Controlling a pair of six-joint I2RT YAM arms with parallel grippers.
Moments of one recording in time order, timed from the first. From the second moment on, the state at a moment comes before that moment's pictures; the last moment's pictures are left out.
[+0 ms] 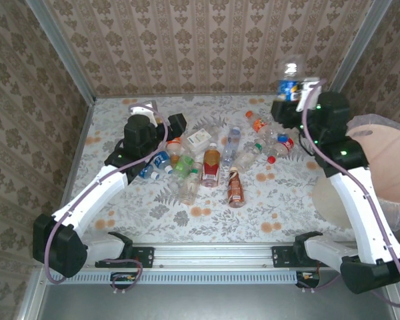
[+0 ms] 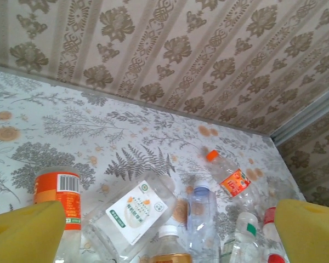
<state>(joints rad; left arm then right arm) -0.51 1.22 0.97 -0.04 -0.04 -0.56 0.15 1.08 1.38 -0.54 -0.08 0.15</state>
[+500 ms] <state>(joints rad) -0.48 1.22 0.97 -0.03 -0.05 -0.60 -0.37 1.01 1.42 -0.64 0.09 0.11</state>
